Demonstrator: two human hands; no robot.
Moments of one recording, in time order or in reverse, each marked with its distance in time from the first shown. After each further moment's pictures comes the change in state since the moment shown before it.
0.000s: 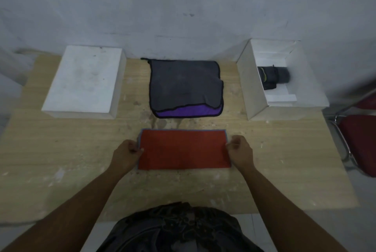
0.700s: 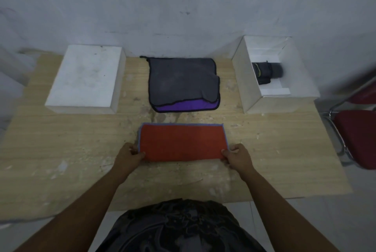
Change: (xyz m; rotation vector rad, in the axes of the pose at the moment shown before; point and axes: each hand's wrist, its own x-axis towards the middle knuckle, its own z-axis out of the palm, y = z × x) left_hand -0.034 -0.015 0.004 -0.228 -0.105 -0.067; right_hand -0.039 0.024 -0.003 0.207 -0.148 0.200
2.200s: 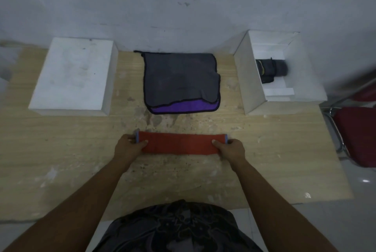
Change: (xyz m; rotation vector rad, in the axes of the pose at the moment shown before) left_hand 0.047 0.034 0.018 -0.040 0.110 -0.083; right_hand 0.039 -0.033 0.022 -0.105 0.062 0.094
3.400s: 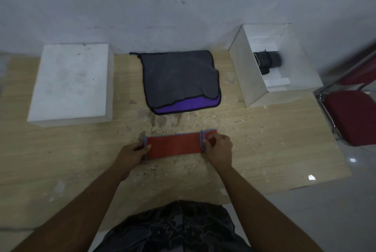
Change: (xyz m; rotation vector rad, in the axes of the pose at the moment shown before) left_hand 0.020 -0.025 -0.024 -0.132 -0.352 0.044; right_hand -0.049 -0.008 0.065 -0.274 0.211 -0.289
